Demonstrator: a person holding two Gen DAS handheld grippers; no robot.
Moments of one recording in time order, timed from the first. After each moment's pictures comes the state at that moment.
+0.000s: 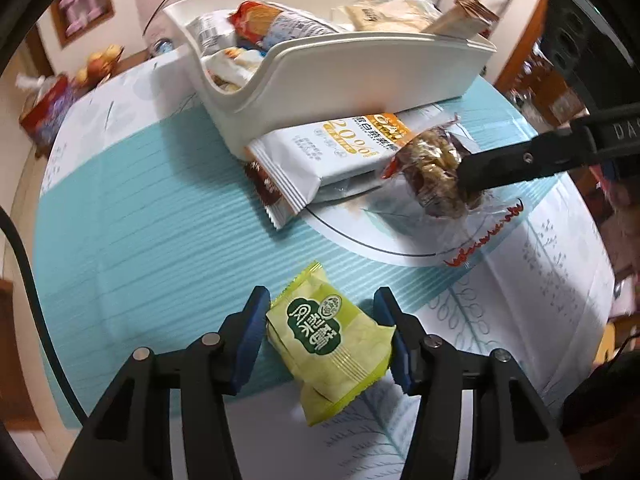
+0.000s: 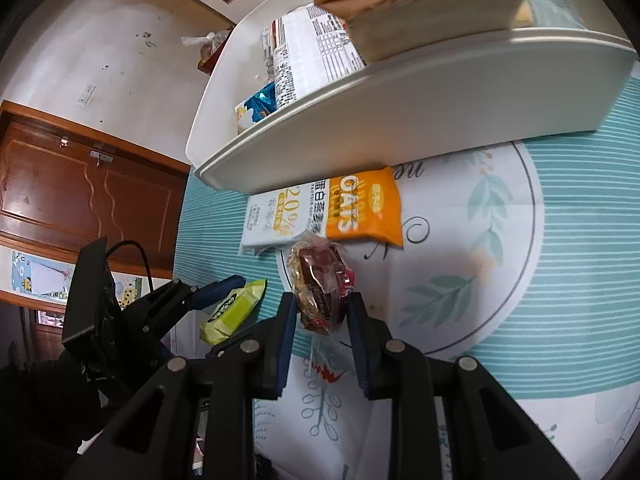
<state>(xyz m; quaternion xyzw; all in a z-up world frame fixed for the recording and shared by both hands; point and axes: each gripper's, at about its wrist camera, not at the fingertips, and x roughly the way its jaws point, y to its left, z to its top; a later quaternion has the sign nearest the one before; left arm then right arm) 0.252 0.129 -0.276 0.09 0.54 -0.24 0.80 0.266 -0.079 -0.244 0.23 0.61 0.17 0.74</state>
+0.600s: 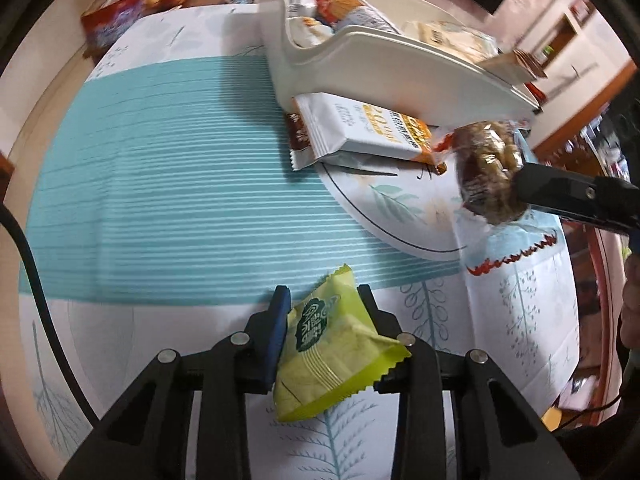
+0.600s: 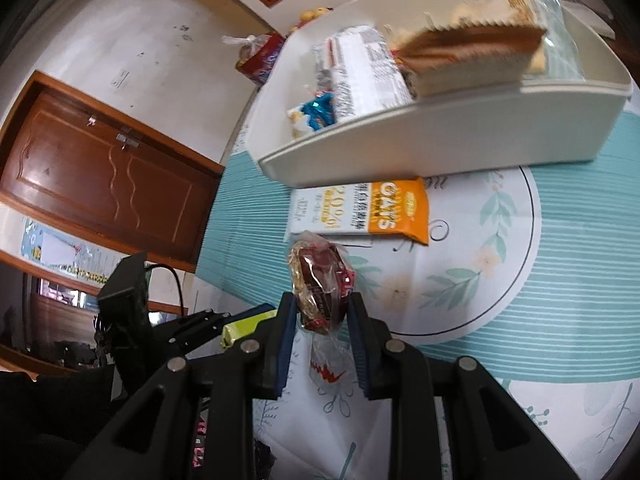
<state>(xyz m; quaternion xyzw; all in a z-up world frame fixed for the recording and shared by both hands) 0.220 0.142 -0.273 -0.05 0.58 -0.15 0.80 0.251 -0.066 -0.209 0.20 0.57 0.22 0.77</state>
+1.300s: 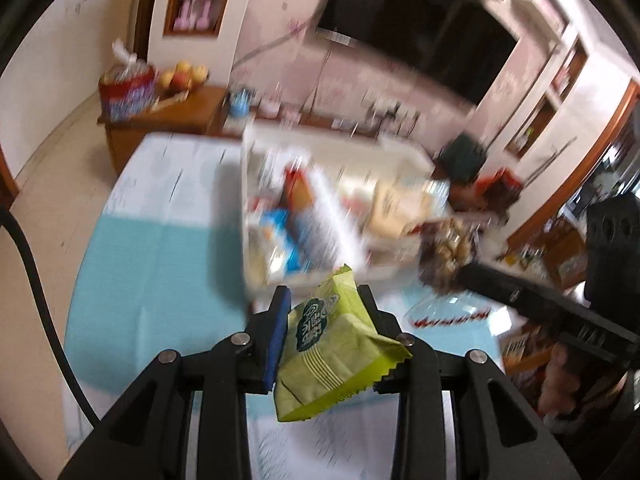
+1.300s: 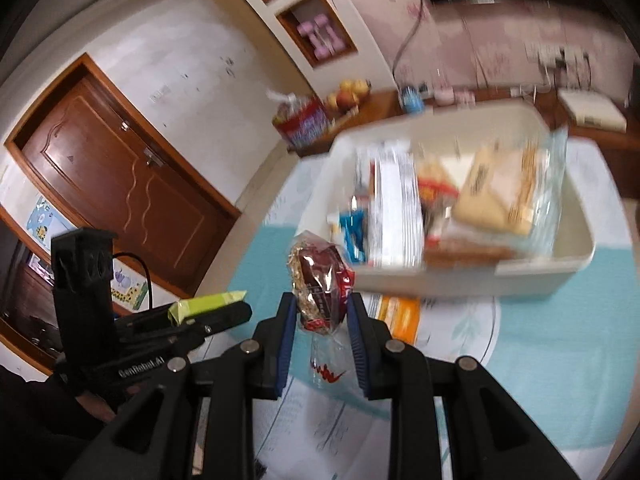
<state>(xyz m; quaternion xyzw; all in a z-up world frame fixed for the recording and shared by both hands) 0.258 0.133 -0.124 -0.12 0.43 -0.15 0.88 0.261 -0.093 -0.118 0.13 0.44 0.24 0.86</state>
